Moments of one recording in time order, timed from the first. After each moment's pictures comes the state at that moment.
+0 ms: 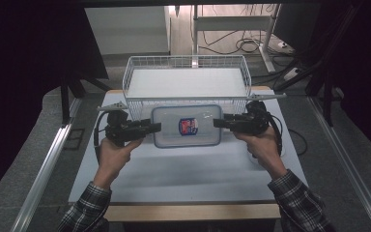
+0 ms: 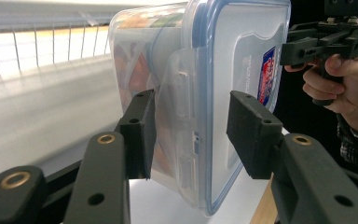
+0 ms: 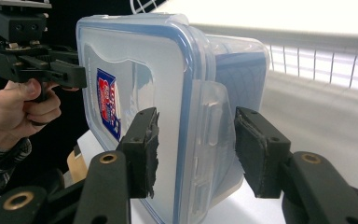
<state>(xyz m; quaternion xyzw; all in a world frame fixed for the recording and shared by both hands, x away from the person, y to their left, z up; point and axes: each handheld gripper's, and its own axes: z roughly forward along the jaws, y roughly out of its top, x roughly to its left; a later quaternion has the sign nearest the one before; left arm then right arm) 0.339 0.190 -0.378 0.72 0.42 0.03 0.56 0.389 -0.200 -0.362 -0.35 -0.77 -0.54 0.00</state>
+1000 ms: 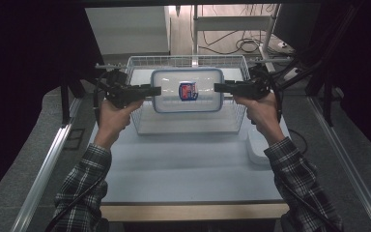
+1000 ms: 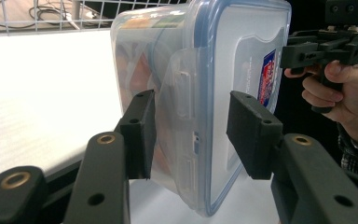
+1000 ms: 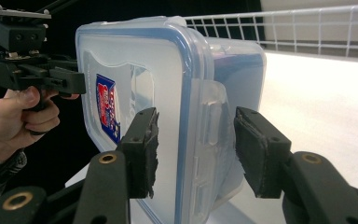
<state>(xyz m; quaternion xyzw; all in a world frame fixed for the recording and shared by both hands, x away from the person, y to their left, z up) 0.411 0.197 -0.319 0.71 0.40 0.04 0.57 0.450 -0.194 -0.302 -0.35 -0.75 -0.56 -0.02</state>
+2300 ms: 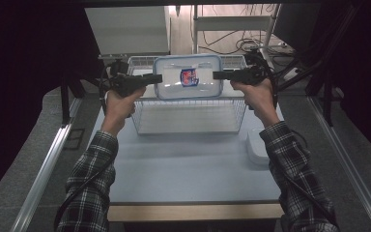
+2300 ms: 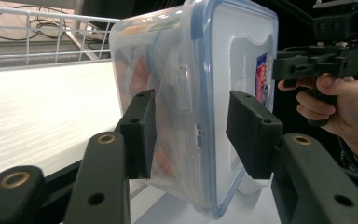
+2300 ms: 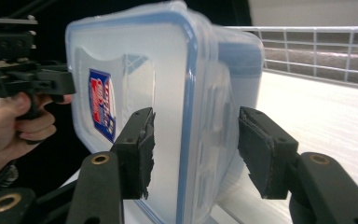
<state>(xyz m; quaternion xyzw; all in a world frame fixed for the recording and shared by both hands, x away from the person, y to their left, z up) 0.448 0.201 -0.327 0.68 0.41 0.03 0.60 0.494 -0.188 -0.296 -0.38 -0.76 -0.53 -0.02</state>
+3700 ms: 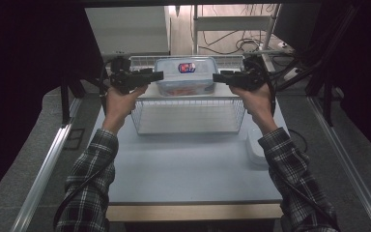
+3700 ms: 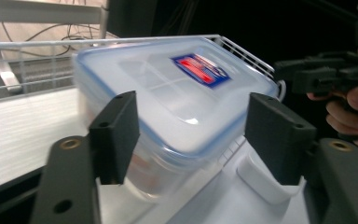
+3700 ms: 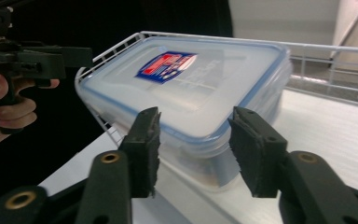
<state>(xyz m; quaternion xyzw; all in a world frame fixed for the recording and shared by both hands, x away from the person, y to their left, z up) 0.436 0.189 -0.313 0.70 0.40 0.09 0.58 0.472 -0.184 -0.299 -0.35 -0.75 -0.55 -0.08</state>
